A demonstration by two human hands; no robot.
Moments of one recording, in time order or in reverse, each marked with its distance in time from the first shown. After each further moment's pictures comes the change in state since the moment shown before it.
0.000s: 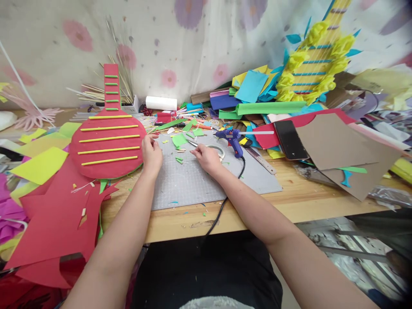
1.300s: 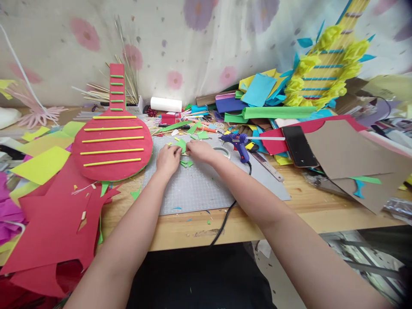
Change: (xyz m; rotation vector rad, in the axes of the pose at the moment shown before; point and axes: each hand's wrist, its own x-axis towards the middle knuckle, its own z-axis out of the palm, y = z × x) left_hand -0.018 0.018 0.016 0.671 -0.444 0.119; right_hand 0.059 -0.014 0.008 -0.346 -0.246 -0.465
